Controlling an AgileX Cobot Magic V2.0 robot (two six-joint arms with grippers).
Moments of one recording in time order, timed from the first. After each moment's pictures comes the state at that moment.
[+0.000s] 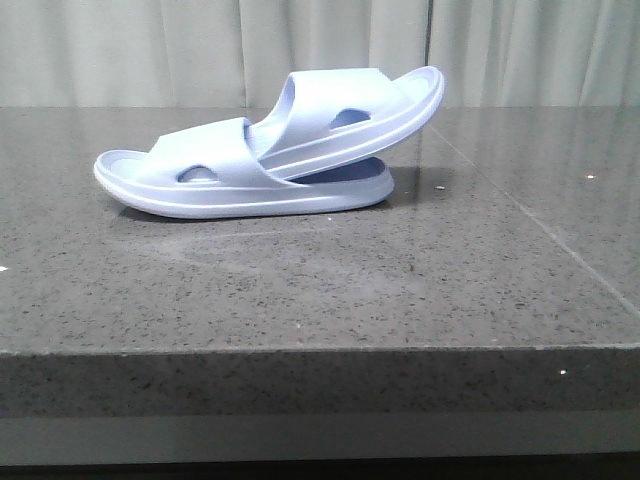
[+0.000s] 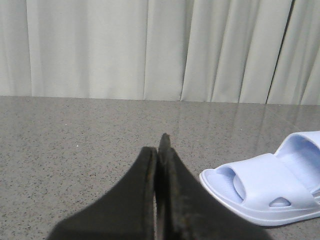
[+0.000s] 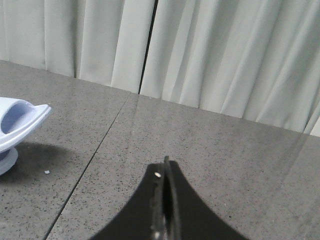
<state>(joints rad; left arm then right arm) -0.14 0.32 -0.33 -0.33 0.08 0.29 0.00 0.35 -0.40 0.37 0.14 -0.53</state>
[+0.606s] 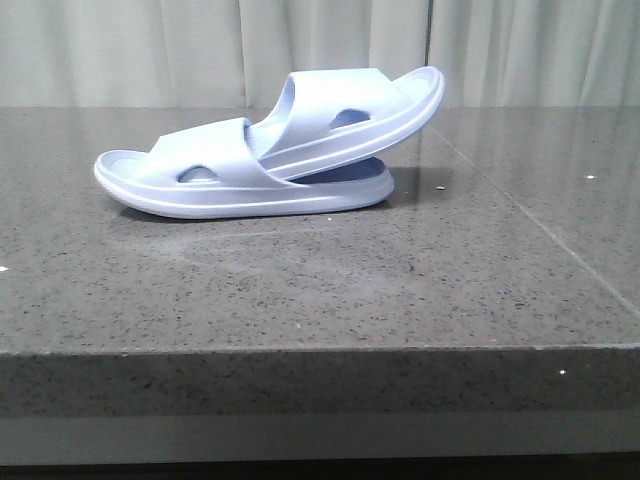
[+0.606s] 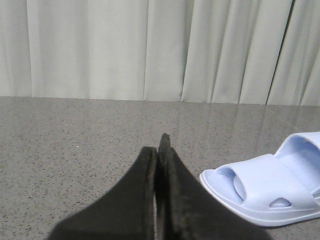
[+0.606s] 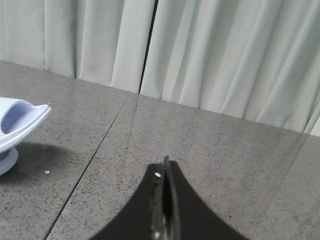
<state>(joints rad) -0.14 0.32 -0.32 -0.31 0.08 0.29 0.00 0.35 -0.40 0.37 0.14 -0.53</state>
